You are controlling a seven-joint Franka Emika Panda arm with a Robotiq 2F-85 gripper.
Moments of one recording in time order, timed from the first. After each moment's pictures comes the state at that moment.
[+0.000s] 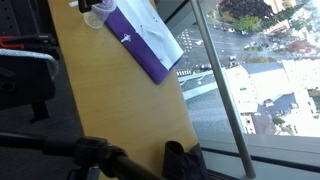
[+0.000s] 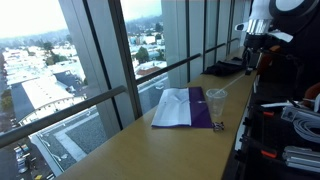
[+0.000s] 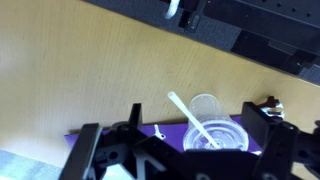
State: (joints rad) arm -0.16 -0.28 -0.13 -2.74 -0.10 2.61 -0.55
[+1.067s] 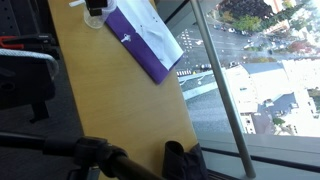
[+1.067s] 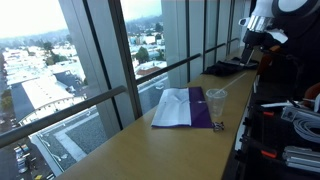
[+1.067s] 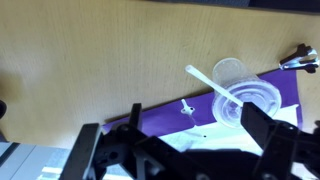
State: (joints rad) arm -0.14 -0.29 -0.17 -2.75 -0.11 2.75 -0.33
